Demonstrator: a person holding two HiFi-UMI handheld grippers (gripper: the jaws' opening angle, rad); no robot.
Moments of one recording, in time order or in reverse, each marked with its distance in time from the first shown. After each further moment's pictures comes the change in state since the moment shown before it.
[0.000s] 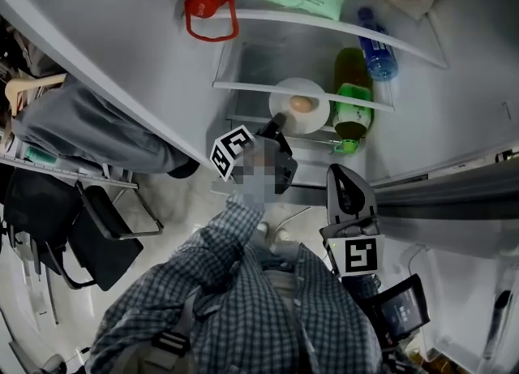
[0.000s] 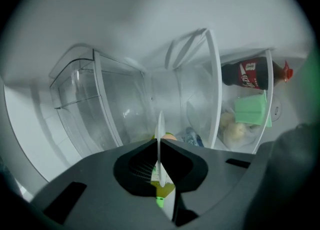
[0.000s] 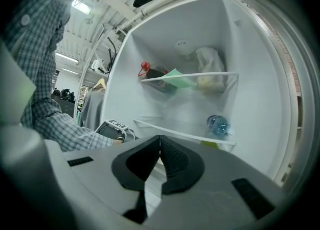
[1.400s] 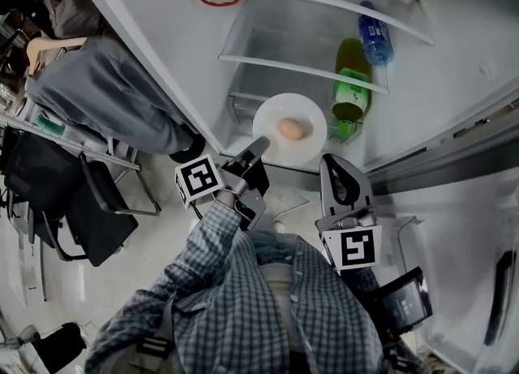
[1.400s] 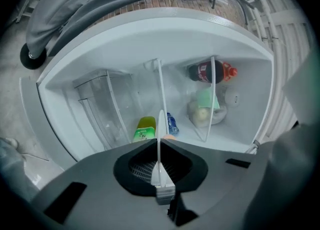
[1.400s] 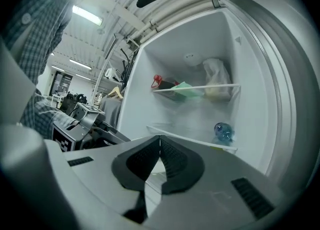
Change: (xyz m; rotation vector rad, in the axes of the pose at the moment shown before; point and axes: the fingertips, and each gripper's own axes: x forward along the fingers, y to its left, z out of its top) left arm -0.142 -0.051 -0.063 0.045 0.072 -0.132; right arm -0.047 0.017 0.009 -0.020 -0.072 0.122
